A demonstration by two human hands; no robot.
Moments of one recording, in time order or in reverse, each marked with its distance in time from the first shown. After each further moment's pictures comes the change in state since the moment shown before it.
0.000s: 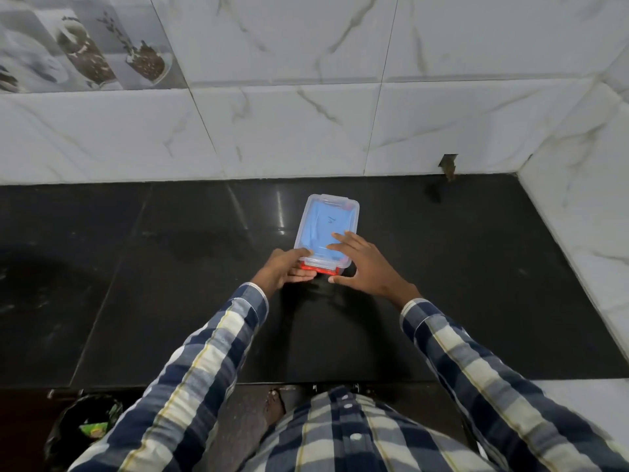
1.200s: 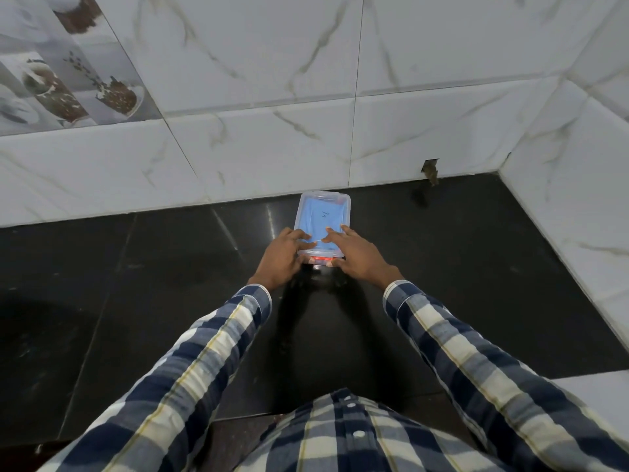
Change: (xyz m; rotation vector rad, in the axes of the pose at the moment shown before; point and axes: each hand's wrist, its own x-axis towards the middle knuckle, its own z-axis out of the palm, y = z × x) left_hand 0.022 0.048 0.004 1.386 0.066 0.843; right_hand 0.043 0.000 -0.036 -0.050 0.012 0.155
